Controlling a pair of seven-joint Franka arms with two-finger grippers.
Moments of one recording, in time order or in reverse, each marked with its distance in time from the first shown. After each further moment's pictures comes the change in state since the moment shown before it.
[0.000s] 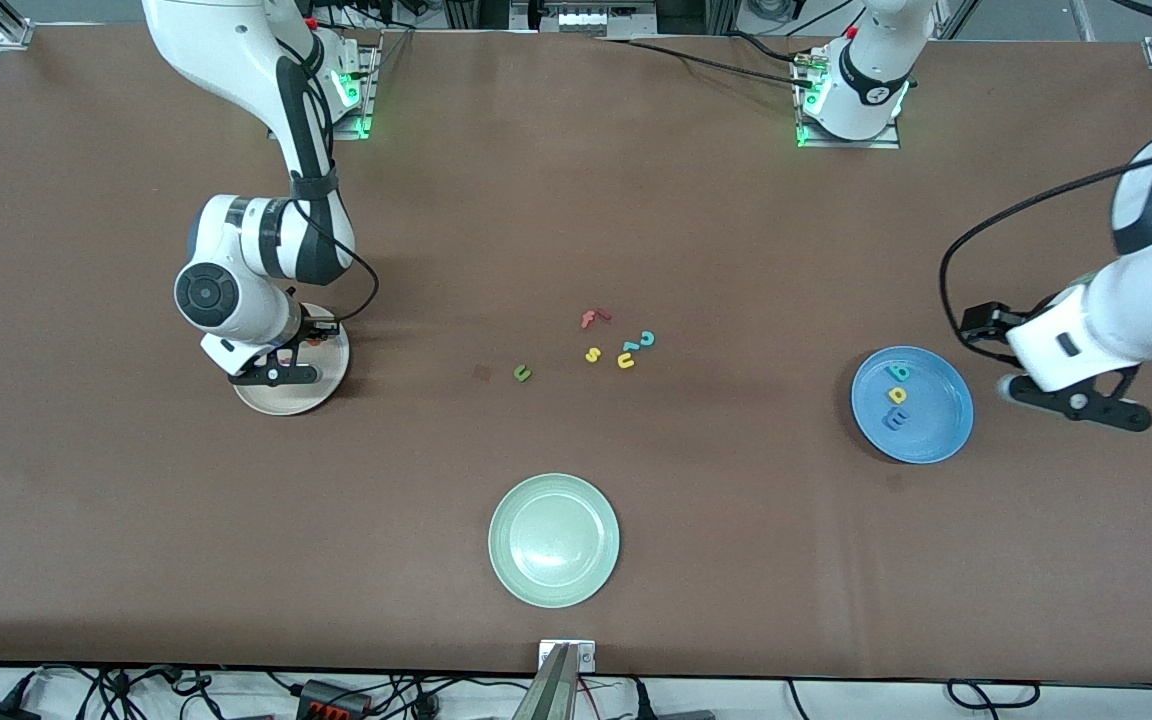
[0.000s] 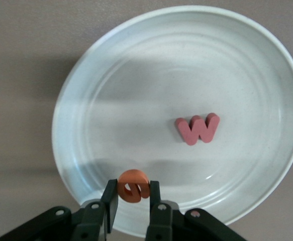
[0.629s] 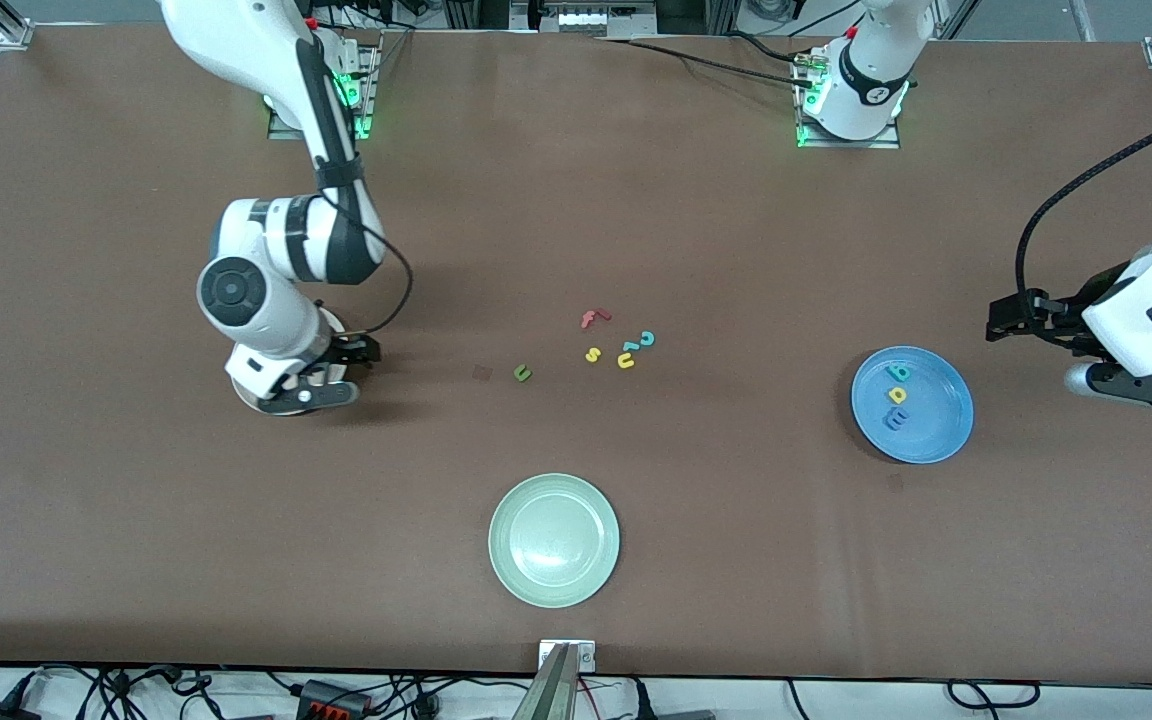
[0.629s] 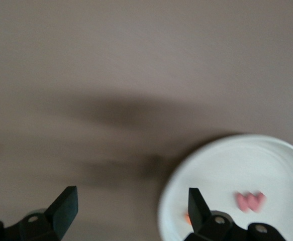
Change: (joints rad) left arm -0.266 -0.132 0.416 0.061 -0.337 0.049 0.000; right arm 0.018 0.007 0.090 0.232 0.016 0.005 -0.005
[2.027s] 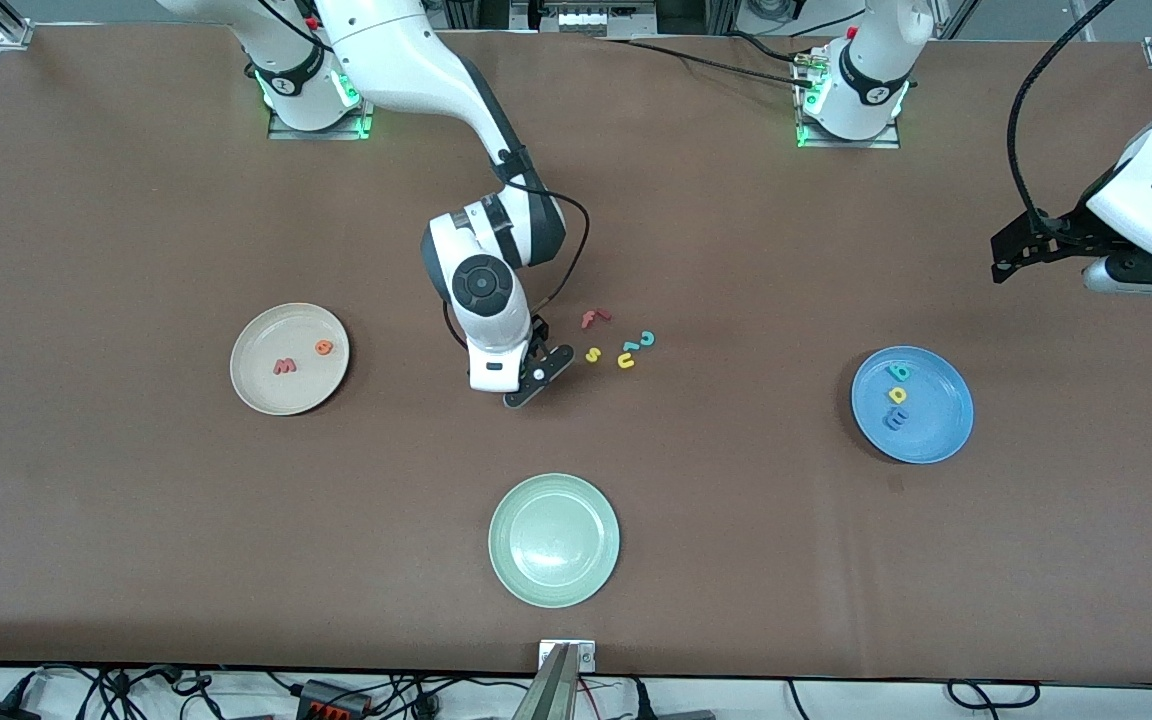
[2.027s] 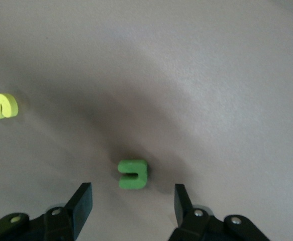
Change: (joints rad) left arm -0.357 -0.375 0.461 -0.422 -0.097 0.236 0.000; right arm 0.089 0.298 0.199 0.342 0.043 0.001 -0.213
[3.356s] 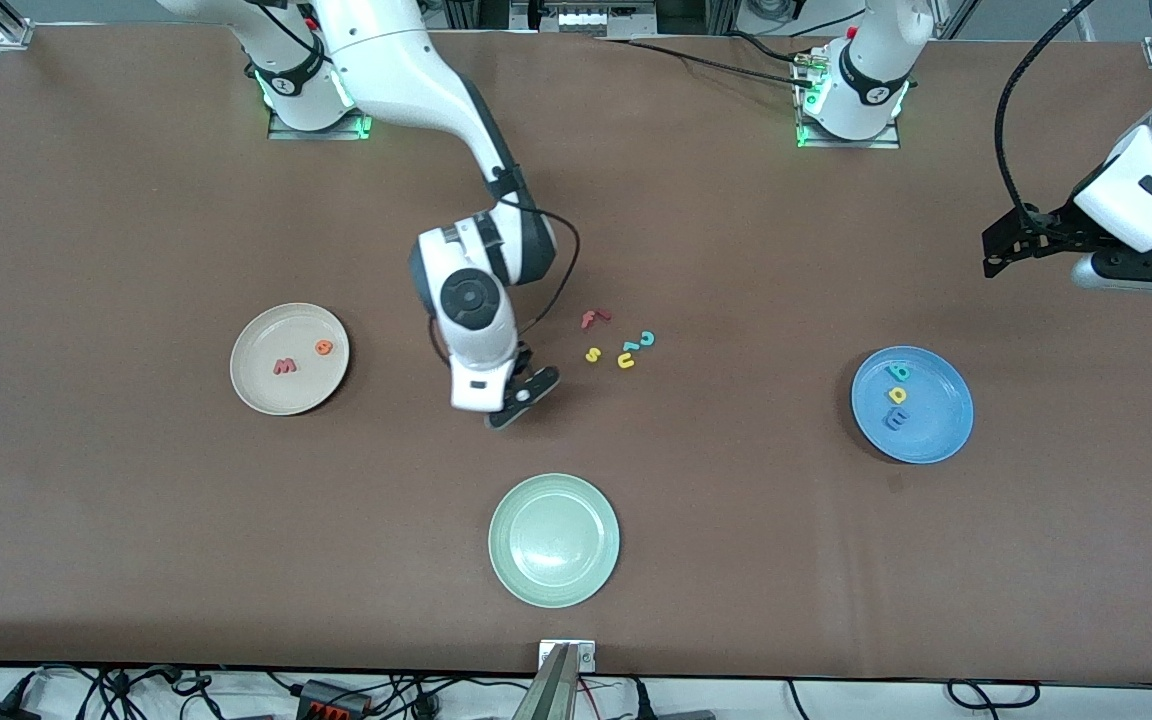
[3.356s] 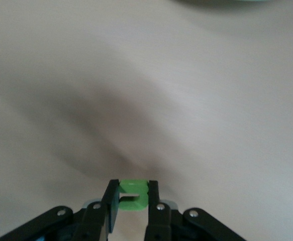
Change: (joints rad) left arm -0.005 0.002 -0.012 0.014 0.000 -0.022 0.001; right arm -0.003 0.023 -0.138 0.040 0.000 -0.067 -0.001
